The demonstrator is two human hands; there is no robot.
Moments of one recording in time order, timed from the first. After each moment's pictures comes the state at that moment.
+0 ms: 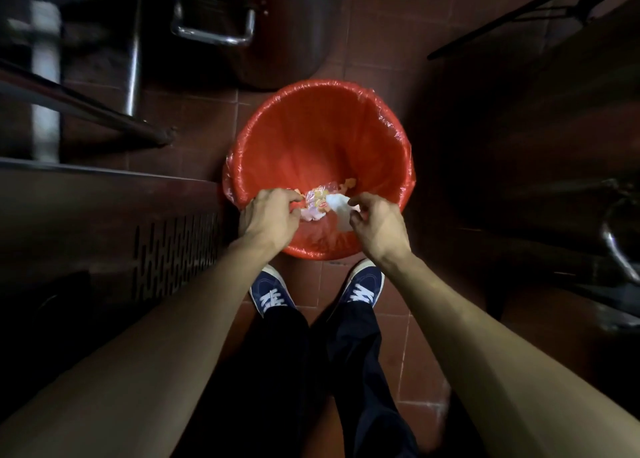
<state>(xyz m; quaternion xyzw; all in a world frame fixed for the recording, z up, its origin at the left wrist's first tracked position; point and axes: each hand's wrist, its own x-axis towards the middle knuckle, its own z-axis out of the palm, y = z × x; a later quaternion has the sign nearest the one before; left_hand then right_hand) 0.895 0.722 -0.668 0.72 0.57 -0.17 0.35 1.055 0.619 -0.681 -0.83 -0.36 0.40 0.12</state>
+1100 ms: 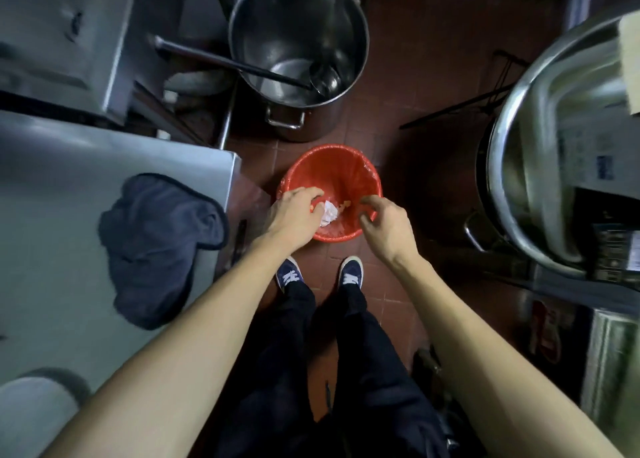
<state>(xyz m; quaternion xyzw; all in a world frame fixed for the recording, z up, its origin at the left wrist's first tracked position) 0.856 0.707 -0.307 0.73 0.55 -0.06 0.40 1.018 0.610 -0.318 -0.82 -0.43 0.33 0.17</state>
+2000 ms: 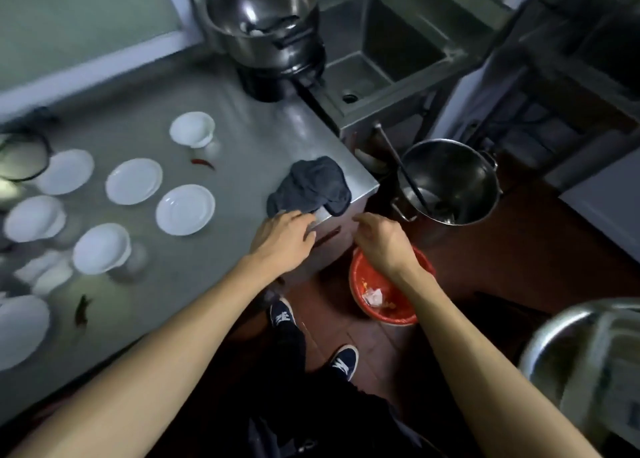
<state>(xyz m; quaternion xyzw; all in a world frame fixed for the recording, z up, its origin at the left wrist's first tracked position) 0.724 0.526 -0.128 0.62 0.77 0.05 0.16 0.919 0.601 -0.145 -0.49 -0.80 0.31 0.12</state>
